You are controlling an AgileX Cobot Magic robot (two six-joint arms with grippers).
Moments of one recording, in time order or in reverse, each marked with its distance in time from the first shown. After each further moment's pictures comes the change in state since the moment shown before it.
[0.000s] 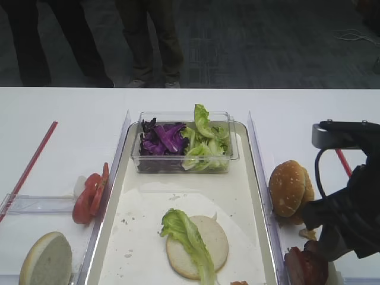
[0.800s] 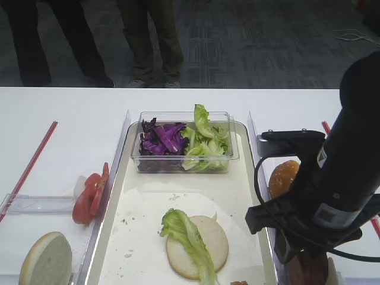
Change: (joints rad) left arm 0.000 0.000 0.000 0.000 0.000 0.000; right arm 0.192 0.199 -0.109 -0.019 -0.051 0.138
